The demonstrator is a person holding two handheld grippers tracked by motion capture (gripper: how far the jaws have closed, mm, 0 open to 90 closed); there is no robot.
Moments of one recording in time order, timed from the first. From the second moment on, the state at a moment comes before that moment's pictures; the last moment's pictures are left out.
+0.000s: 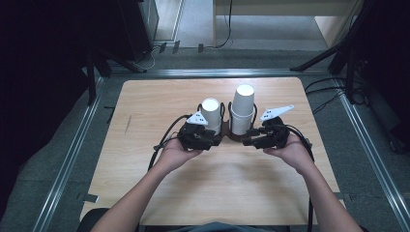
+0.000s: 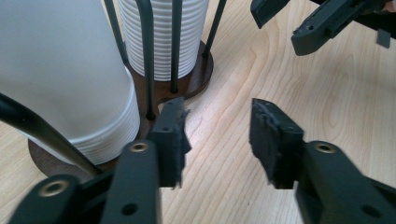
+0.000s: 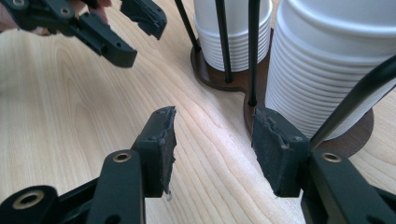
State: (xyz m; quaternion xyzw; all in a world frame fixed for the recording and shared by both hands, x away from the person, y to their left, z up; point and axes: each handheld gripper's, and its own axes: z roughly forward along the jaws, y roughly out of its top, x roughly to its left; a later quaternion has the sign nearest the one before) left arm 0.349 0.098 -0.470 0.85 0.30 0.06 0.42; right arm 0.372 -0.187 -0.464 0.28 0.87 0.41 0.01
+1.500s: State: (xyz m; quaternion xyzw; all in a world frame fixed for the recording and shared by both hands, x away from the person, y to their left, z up) left arm 0.349 0.085 -0.471 0.85 0.31 0.04 0.42; right arm 0.373 -0.197 -0.455 0.29 0.86 0.41 0.04
